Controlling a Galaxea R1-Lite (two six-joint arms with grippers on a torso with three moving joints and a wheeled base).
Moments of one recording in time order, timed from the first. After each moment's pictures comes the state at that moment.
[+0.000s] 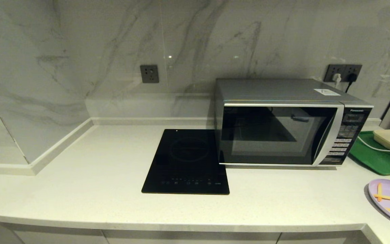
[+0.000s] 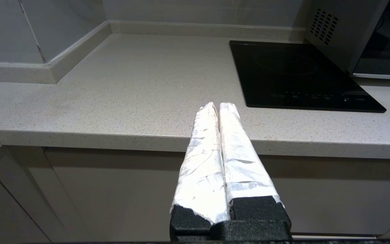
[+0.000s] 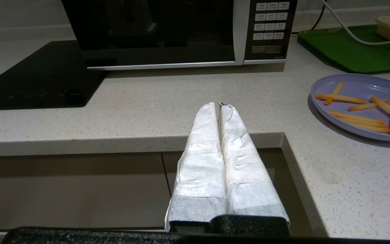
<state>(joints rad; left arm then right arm) 0.00 0.00 0.00 -0.01 0.01 -0.05 0.01 0.00 0.00 -0.01 -0.04 0.10</state>
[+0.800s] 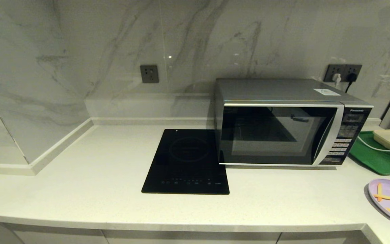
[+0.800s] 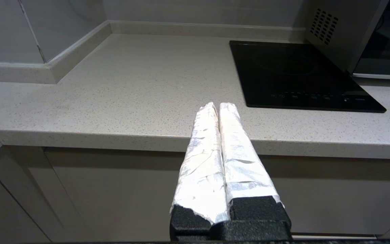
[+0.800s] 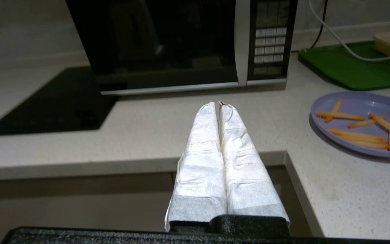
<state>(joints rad) 0.00 0.00 0.00 -0.01 0.01 -0.05 0.01 0.02 -0.11 0.02 -0.04 0.14</state>
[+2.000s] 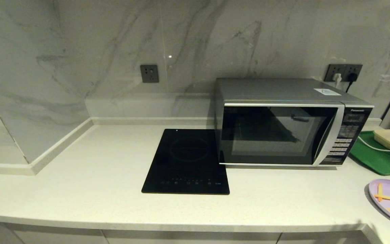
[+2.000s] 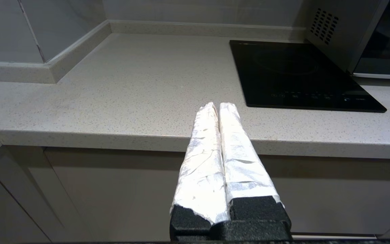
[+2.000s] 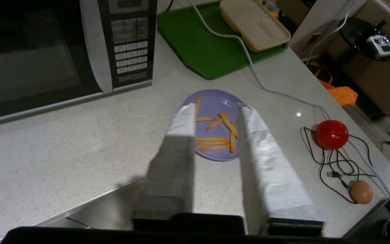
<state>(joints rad) 0.00 0.00 0.00 -0.01 0.01 -0.05 -0.01 1.09 -1.13 0.44 -0.58 0.04</state>
